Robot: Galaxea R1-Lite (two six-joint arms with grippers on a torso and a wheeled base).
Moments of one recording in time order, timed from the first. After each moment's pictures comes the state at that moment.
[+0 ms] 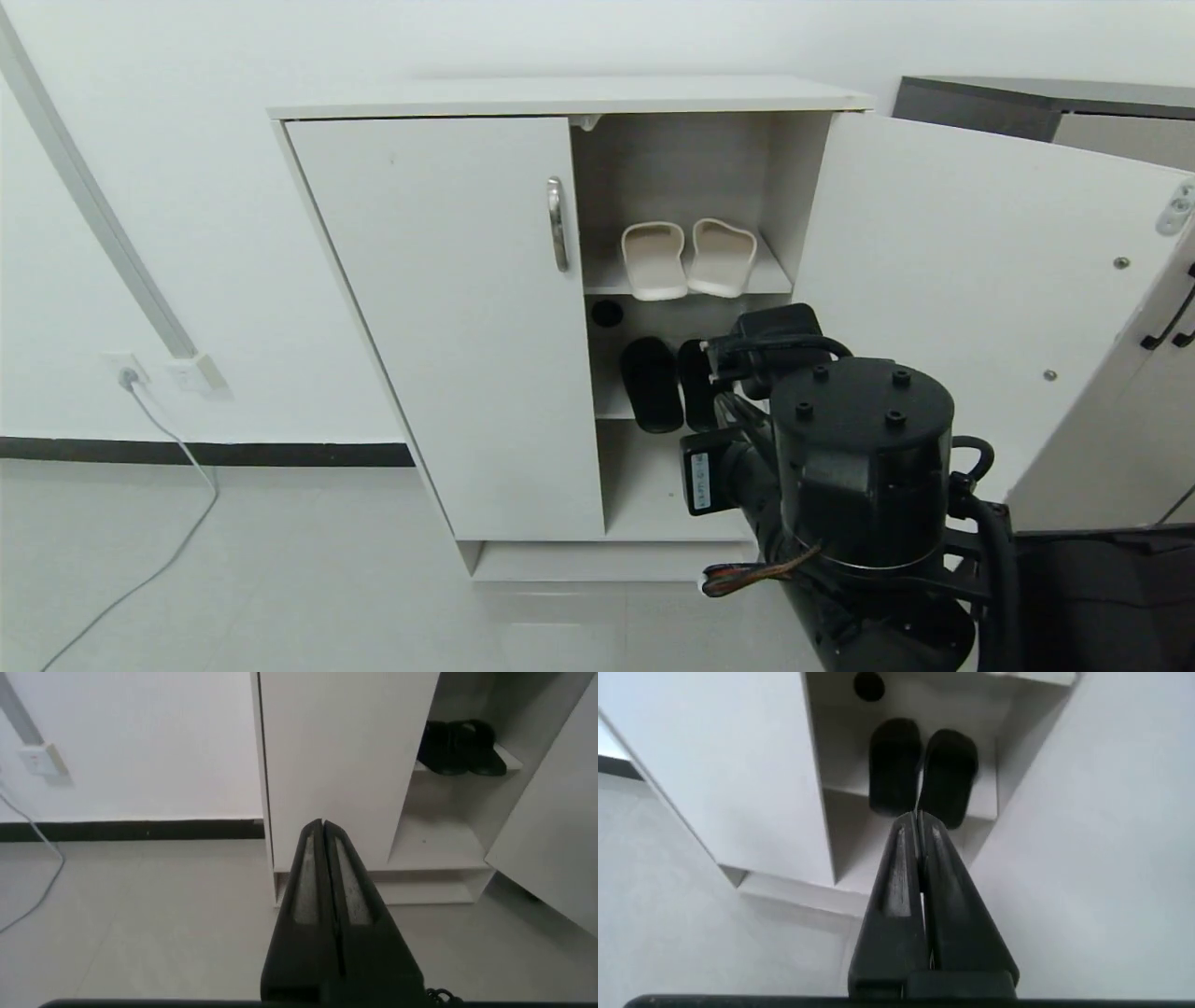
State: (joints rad) left arm 0.00 0.00 0.00 0.00 0.02 0.01; right arm 1.06 1.78 -0.94 -0.66 -0.89 0.10
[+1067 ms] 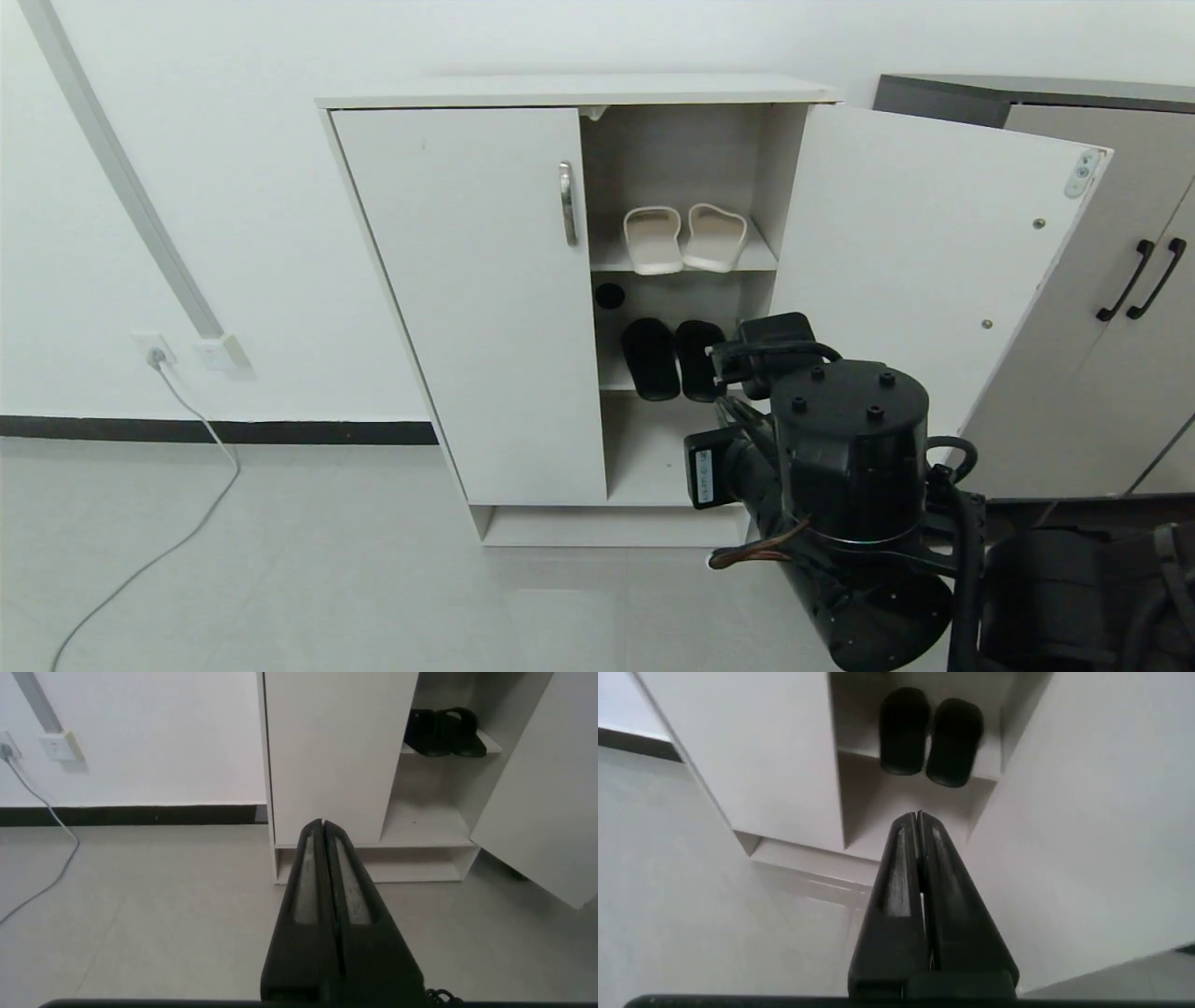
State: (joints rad) left arm 0.00 0.00 0.00 0.00 0.02 0.01; right arm 1.00 1.81 -0.92 -0.72 -0.81 0.10
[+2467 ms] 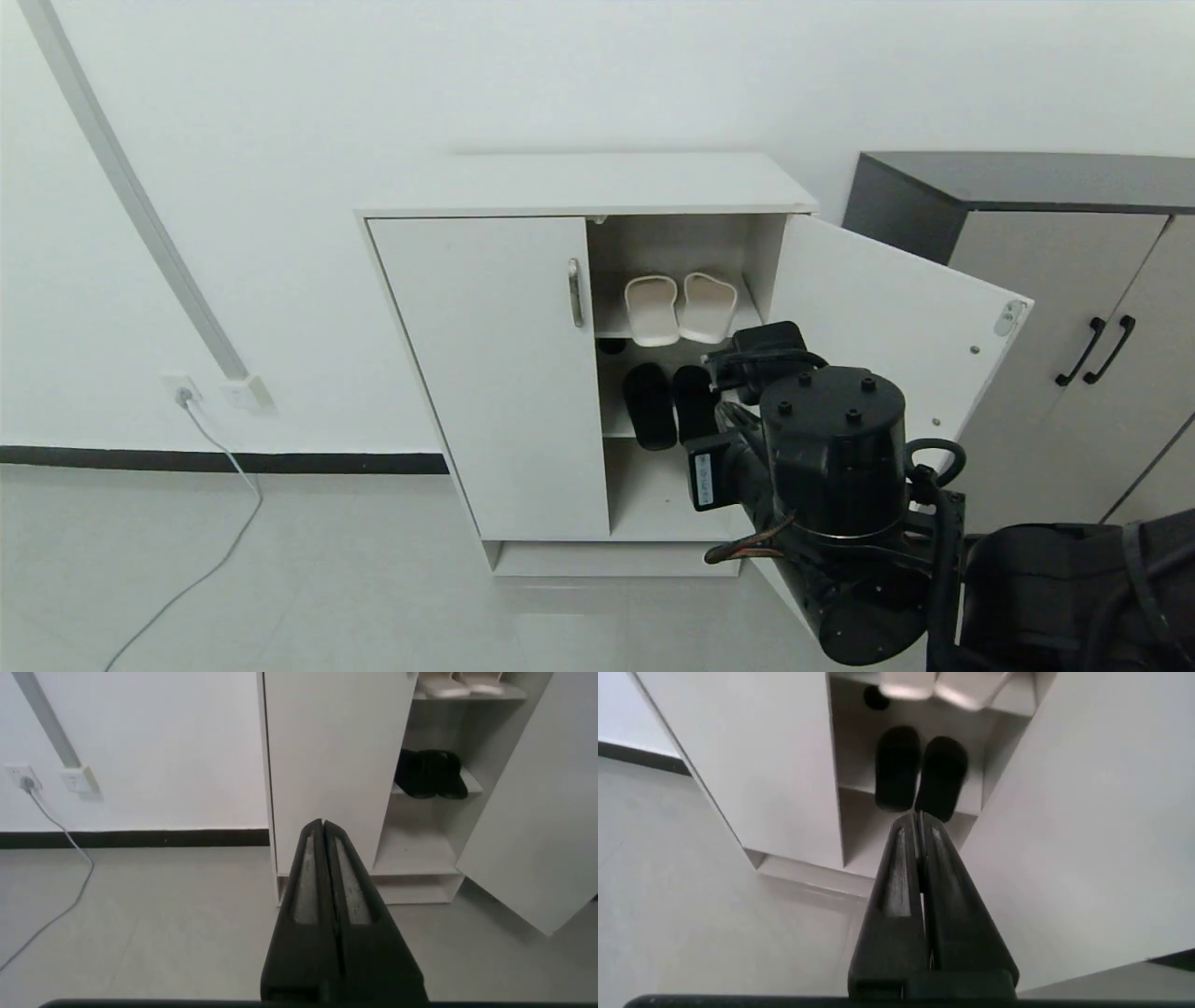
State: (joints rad) left arm 0.00 0.00 0.00 0.00 0.02 0.01; right arm 0.98 1.83 -0.92 -0.72 -0.80 0.09
